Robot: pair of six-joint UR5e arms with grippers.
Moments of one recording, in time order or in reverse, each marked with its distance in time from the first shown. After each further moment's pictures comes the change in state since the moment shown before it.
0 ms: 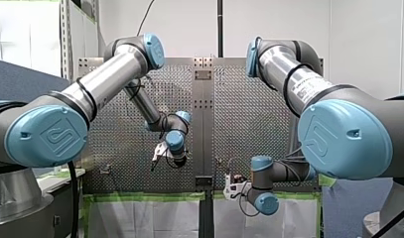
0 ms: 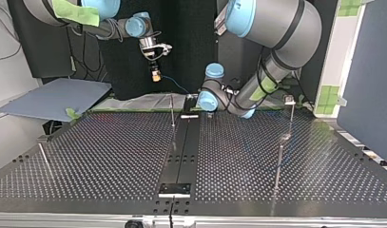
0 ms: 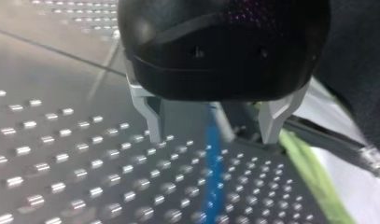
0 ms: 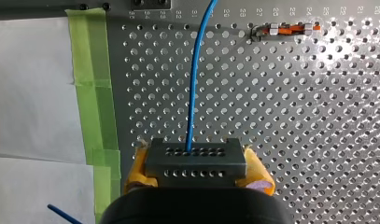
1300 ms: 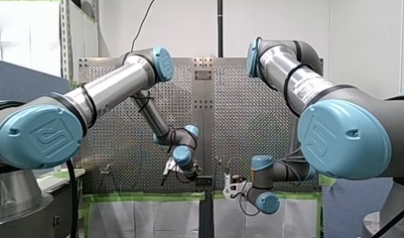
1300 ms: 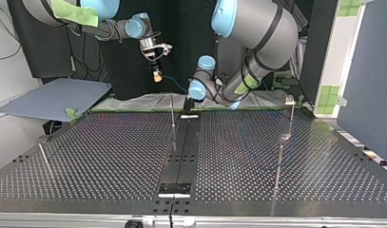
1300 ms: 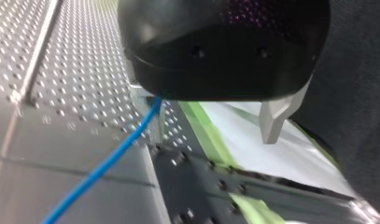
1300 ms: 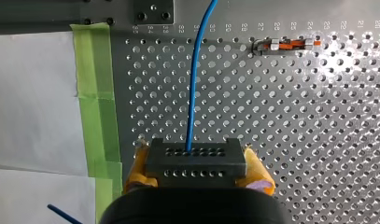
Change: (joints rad) left arm -0.077 -0.110 0.029 0.084 0.074 0.022; right arm -0.007 0.000 -0.008 0.014 -0.044 0.003
